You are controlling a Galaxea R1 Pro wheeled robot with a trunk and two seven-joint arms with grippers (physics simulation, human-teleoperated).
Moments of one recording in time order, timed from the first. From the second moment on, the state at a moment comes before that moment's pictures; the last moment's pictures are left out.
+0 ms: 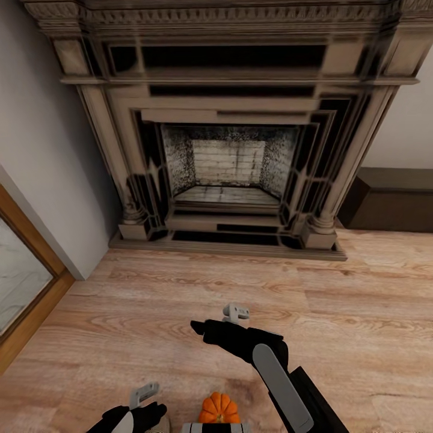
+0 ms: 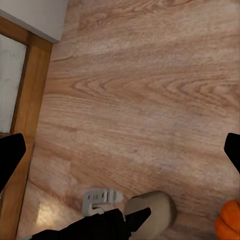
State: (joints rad) left arm -0.45 0.01 -0.13 -0.31 0.53 0.28 0.01; right arm -0.36 0.08 0.49 -1.51 -0.90 0.73 -0.39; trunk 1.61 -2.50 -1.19
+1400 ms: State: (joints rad) left arm -0.45 0.01 -0.13 -0.30 0.52 0.28 0.04; right arm -0.36 0.08 0.49 -1.51 -0.90 0.73 -0.39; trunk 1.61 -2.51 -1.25
